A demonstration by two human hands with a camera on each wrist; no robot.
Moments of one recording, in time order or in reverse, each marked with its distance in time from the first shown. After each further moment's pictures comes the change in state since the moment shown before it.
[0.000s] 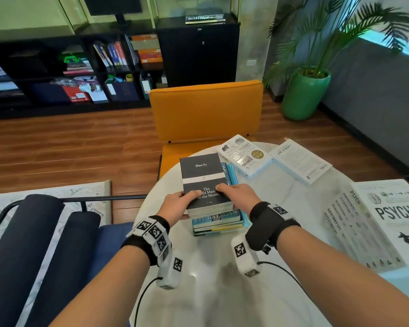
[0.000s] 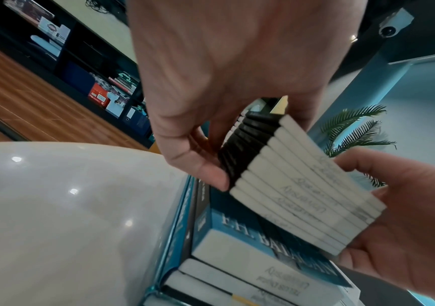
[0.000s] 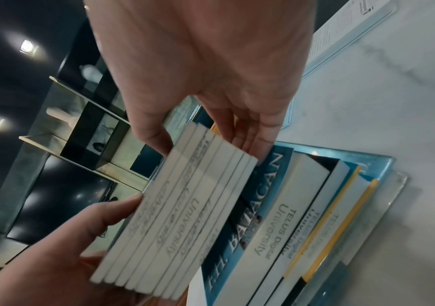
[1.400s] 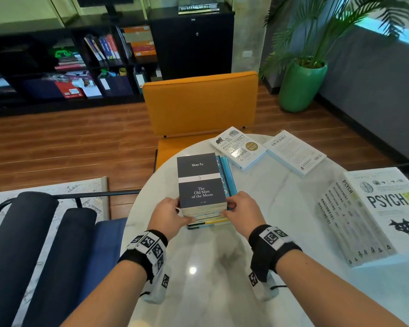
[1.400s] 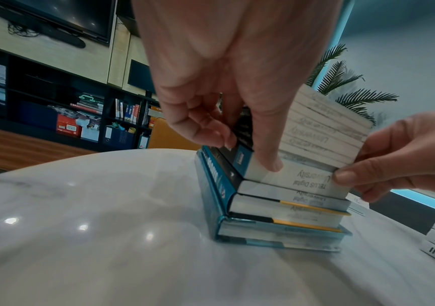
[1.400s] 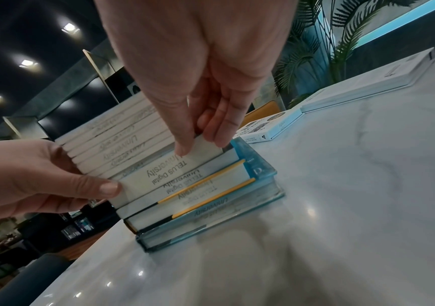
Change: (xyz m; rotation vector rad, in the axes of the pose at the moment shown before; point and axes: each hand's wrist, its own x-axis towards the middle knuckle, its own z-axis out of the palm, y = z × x) left_hand -0.009 -0.050 0.002 0.705 0.155 0.295; right_hand -0.027 0.061 0.000 -0.429 0.151 -0.324
